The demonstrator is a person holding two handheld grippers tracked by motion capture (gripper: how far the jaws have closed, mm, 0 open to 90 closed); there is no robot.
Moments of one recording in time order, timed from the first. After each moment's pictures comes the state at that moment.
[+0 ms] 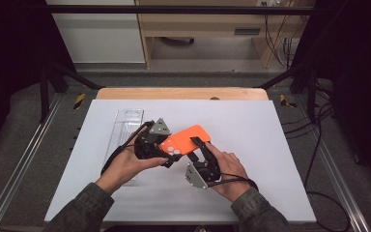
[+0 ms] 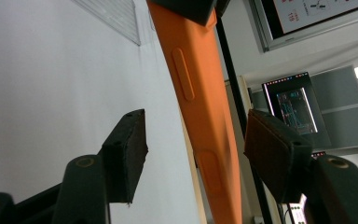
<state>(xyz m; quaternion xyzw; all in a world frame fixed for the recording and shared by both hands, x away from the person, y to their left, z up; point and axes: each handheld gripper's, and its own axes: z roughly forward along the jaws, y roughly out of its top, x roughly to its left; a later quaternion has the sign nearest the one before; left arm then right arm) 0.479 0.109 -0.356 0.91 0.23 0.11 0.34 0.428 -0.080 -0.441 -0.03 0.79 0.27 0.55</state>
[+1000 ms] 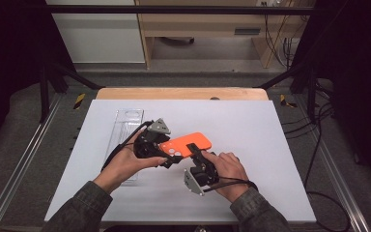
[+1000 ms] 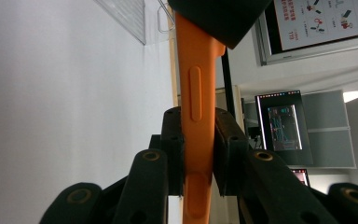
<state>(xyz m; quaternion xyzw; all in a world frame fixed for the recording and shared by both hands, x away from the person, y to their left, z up) 0.483 0.112 -0.357 0.90 0.24 0.06 0.35 0.419 -0.076 -0.440 -0.08 0.78 0.24 0.57</state>
